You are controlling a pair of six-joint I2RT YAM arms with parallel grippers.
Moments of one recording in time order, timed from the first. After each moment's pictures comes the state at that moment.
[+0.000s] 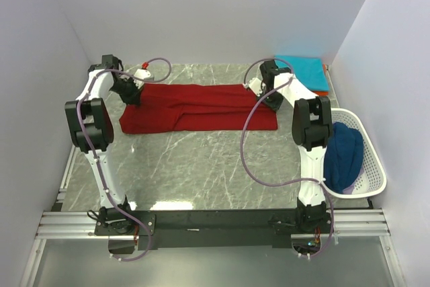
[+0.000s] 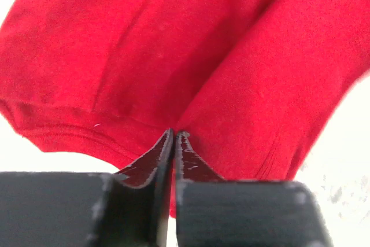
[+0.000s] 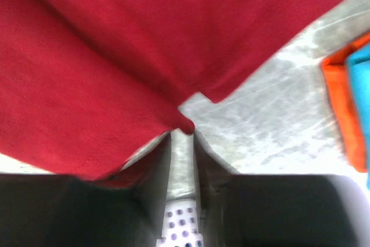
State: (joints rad) left arm 0.14 2.17 1.86 -0.96 0.54 1.08; right arm 0.19 2.23 1.83 -0.94 0.12 -0.78
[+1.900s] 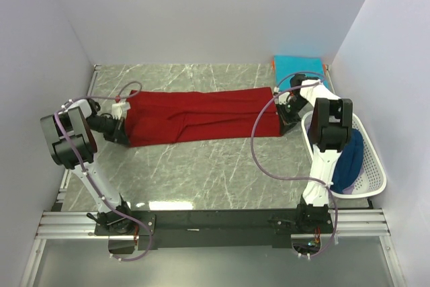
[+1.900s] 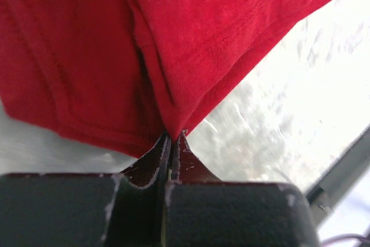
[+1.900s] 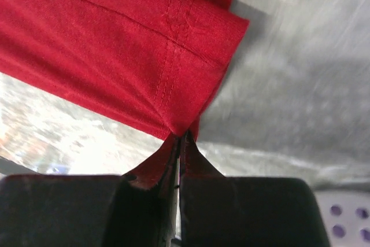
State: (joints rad) left arm 0.40 1.98 1.31 -0.99 0.67 0.83; right arm -0.04 2.17 1.63 -1.07 -0.30 -0.33
